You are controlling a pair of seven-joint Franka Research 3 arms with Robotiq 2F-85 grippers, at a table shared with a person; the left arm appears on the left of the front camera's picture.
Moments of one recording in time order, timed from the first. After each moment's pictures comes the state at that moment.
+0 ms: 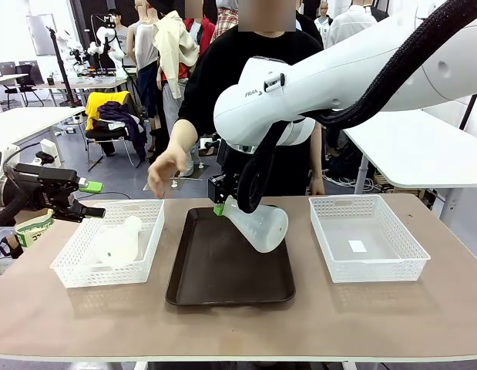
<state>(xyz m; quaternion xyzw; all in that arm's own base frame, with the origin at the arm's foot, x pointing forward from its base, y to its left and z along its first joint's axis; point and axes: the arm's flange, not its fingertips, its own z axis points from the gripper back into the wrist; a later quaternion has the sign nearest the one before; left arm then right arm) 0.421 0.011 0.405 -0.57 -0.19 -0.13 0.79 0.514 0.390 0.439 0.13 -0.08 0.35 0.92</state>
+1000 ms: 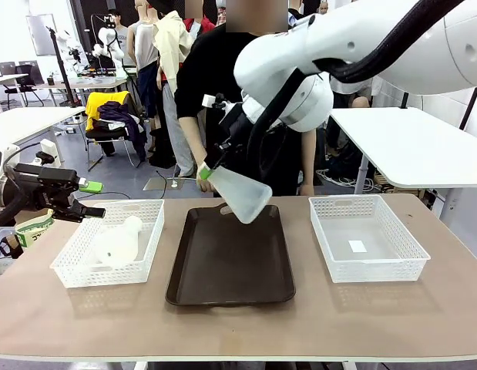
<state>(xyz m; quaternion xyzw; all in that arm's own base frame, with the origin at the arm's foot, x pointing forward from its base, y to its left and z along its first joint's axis) 0.421 0.011 0.405 -0.57 -0.19 -0.13 0.79 0.538 0.363 0.487 0.32 -0.23 0.49 0.77</state>
